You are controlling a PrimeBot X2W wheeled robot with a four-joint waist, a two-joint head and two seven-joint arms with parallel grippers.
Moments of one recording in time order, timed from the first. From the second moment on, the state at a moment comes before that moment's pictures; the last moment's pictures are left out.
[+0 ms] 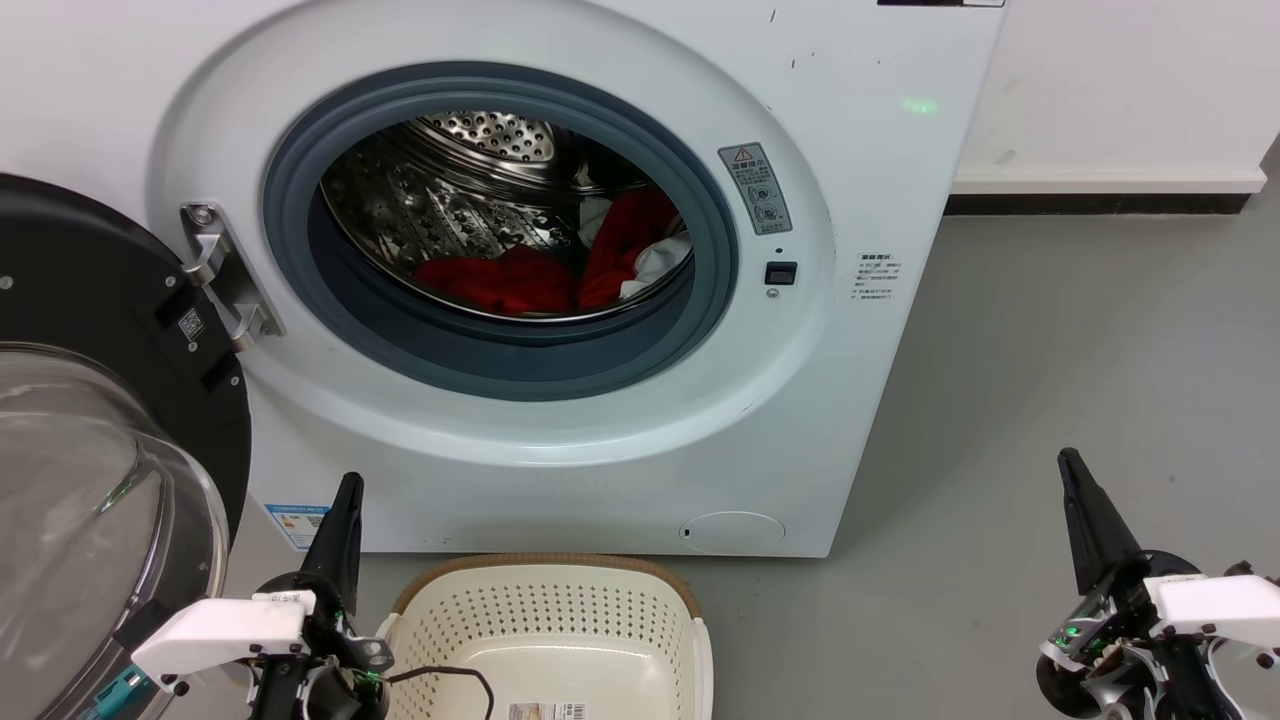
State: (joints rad) left arm -0.11 0.05 0.11 0.25 -1.61 -0.13 0.11; right arm -0.10 -0.05 -0.11 0.24 1.62 0.13 0.11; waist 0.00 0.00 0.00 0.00
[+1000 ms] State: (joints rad) left arm -0.05 0.05 0.10 0.26 -1.58 -0.13 0.06; right arm -0.06 -0.05 -0.10 0.27 1.60 0.13 0.06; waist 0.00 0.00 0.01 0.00
